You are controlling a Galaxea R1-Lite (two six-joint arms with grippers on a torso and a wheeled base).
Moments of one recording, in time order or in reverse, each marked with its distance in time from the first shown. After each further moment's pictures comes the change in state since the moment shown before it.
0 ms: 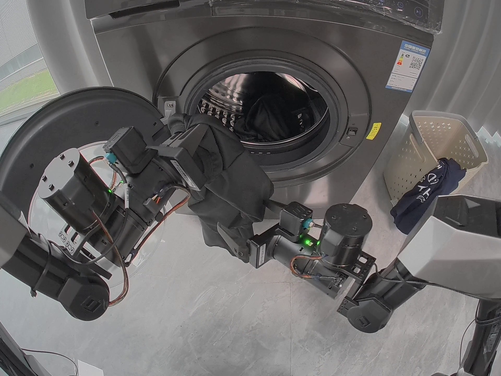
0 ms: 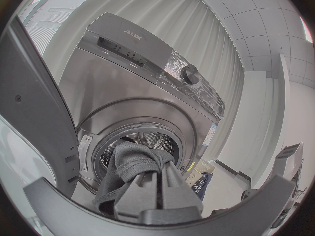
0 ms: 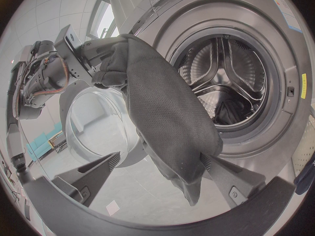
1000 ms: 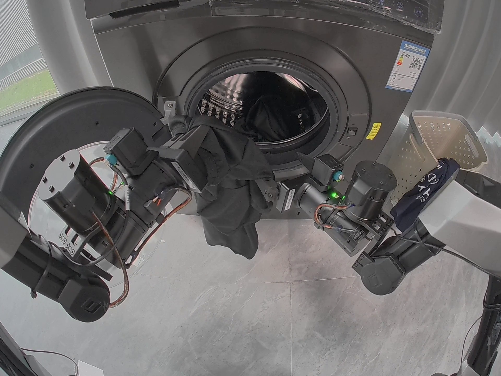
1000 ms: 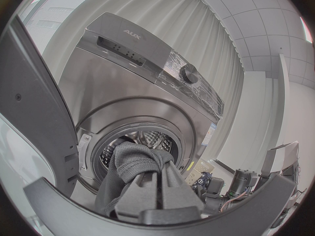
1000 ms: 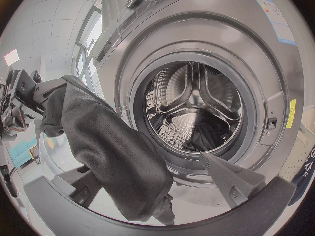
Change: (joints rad) left arm -0.005 0.000 0.006 -0.003 0.000 0.000; right arm -0.143 -0.033 -0.132 0.016 -0.030 -0.001
